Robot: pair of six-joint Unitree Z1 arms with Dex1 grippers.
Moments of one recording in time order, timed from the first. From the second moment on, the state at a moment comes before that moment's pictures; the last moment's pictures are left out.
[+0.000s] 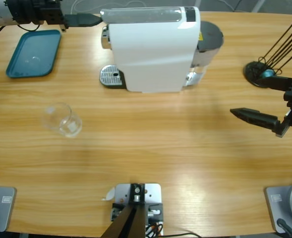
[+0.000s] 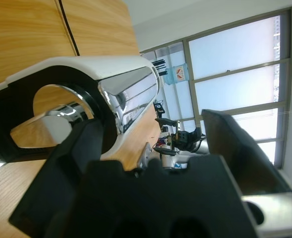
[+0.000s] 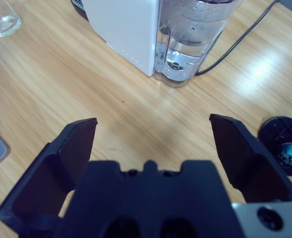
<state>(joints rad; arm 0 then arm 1) -0.41 1.79 -0.88 -0.62 -0.98 -1.03 0.65 1.00 -0.49 0.10 0.03 -0.07</state>
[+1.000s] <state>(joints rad) -0.42 1.75 -0.96 -0.63 -0.98 -1.05 0.65 1.00 -0.49 0.10 0.03 -0.07</state>
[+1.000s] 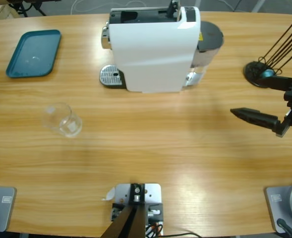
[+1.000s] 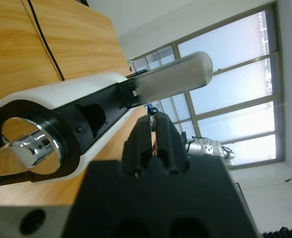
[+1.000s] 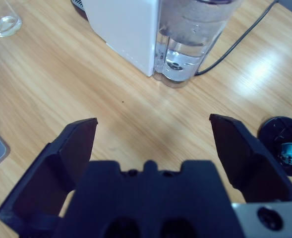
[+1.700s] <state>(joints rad) -0.63 1.33 -1.15 0.35 -0.04 -0.26 0.65 1.00 -0.49 0.10 0.03 -0.07</state>
